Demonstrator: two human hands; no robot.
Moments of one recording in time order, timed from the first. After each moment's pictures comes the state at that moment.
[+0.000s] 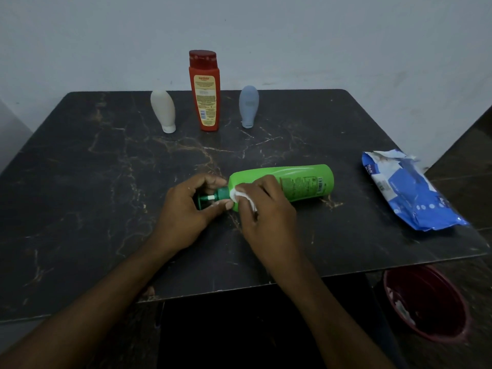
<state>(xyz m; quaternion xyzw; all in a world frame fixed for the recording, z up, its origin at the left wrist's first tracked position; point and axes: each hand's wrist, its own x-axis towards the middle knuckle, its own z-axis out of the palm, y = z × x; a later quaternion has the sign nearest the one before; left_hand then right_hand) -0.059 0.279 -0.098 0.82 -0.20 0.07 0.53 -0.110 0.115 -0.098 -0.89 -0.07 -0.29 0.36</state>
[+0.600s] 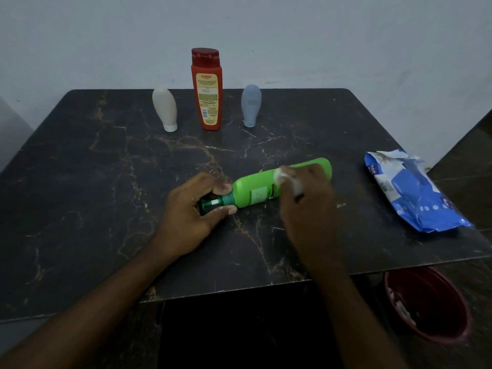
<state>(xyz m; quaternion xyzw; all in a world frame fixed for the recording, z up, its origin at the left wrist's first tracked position) -0.060 0.282 -0.101 0.81 -0.31 0.16 0.46 -0.102 0.071 -0.088 -0.86 0.05 -0.33 0.38</state>
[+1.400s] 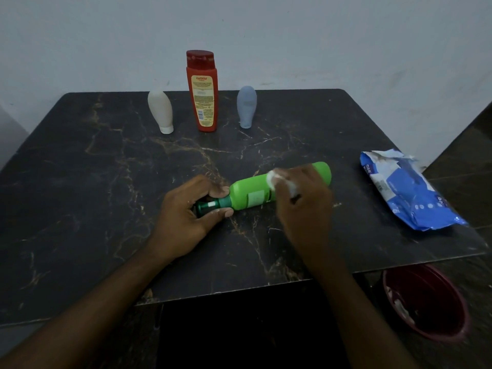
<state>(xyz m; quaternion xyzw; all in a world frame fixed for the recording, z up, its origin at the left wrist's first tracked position) -0.062 0.281 -0.095 0.81 -0.32 0.16 0.46 -0.102 0.068 -0.088 -0.87 0.02 -0.33 0.36</state>
